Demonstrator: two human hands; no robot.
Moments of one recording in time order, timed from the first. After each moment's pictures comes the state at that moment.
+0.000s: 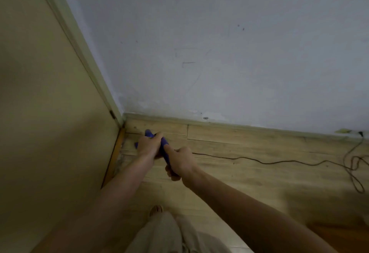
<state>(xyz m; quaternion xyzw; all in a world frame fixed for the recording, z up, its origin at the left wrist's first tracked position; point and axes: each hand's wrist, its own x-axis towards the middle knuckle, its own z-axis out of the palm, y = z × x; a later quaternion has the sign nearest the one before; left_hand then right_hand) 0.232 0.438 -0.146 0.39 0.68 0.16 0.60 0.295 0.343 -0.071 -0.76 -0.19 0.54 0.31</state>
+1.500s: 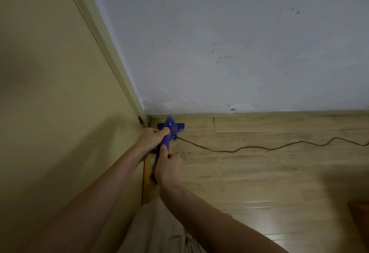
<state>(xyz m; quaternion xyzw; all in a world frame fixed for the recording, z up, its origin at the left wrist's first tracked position) 0.073 0.645 -0.130 0.57 0.56 0.01 0.60 0.084 0.542 -0.092 -0.73 0.02 0.50 0.47</state>
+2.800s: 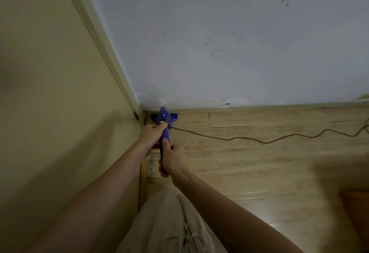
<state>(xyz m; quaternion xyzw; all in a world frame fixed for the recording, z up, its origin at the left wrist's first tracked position) 0.074 0.620 -0.143 0.51 0.60 0.05 0.62 0.103 0.516 -0.110 -0.73 -0.05 0.54 0.42</state>
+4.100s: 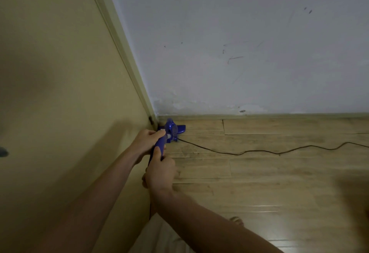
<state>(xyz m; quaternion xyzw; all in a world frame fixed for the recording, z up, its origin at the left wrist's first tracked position) 0.022 0.644 -0.111 0.53 0.58 0.07 0.62 0.029 0.554 -0.101 -0.74 0.00 0.48 0.47</state>
